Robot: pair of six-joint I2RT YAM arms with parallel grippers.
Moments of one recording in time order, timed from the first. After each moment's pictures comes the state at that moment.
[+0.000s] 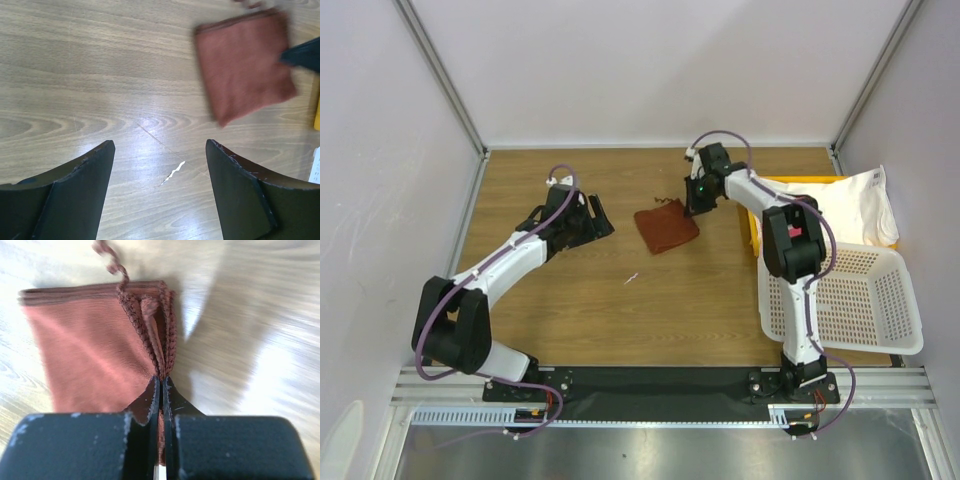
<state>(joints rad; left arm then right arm) -0.35 1.45 0.96 -0.27 0.02 -0.61 0.35 2.24 1.78 -0.56 -0.30 0.16</state>
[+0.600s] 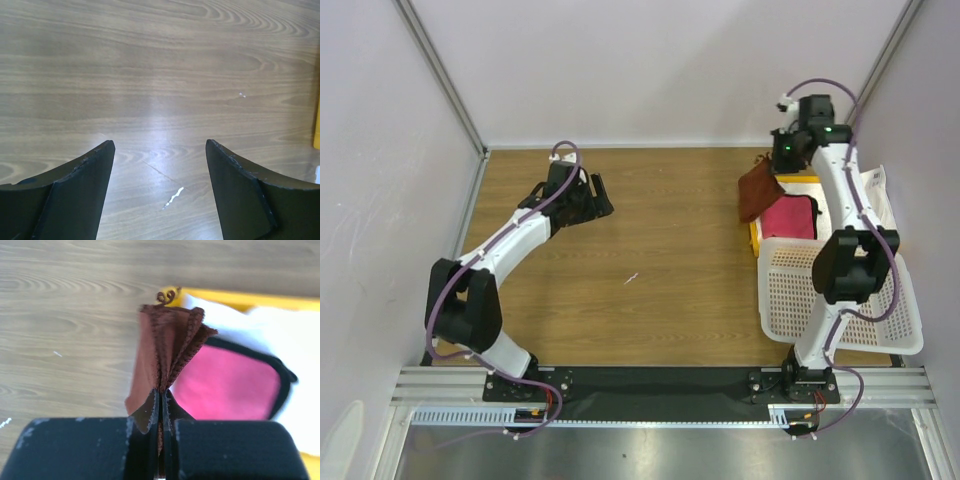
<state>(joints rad) -0.32 1.57 1.17 -0.34 0.01 -0.52 0.01 1.92 1.95 -0.91 -0.18 -0.03</state>
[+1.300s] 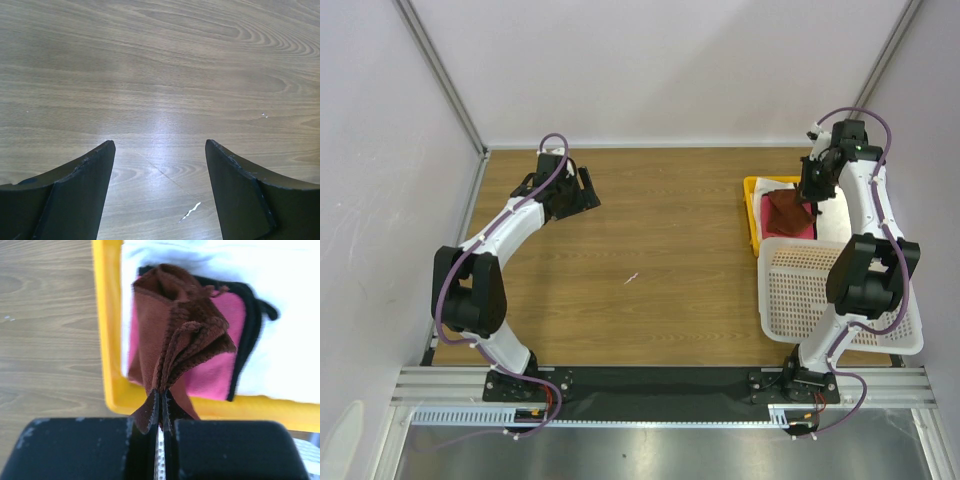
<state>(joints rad) -0.22 1.66 1.26 -0.38 0.03 -0.49 -0.18 1.80 1.71 -0.96 -0.24 -0.11</state>
